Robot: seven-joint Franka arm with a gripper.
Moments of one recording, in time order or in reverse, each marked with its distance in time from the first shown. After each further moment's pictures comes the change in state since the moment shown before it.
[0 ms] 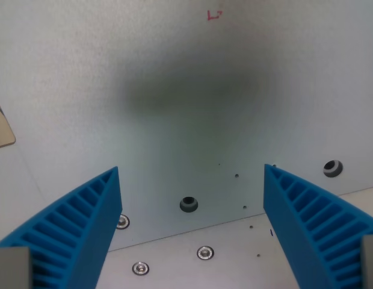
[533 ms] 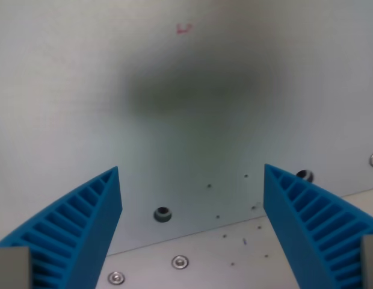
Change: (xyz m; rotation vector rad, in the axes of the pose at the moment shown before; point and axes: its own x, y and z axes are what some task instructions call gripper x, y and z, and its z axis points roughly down) arm 0.011 0.032 -0.001 -0.001 0.003 0.009
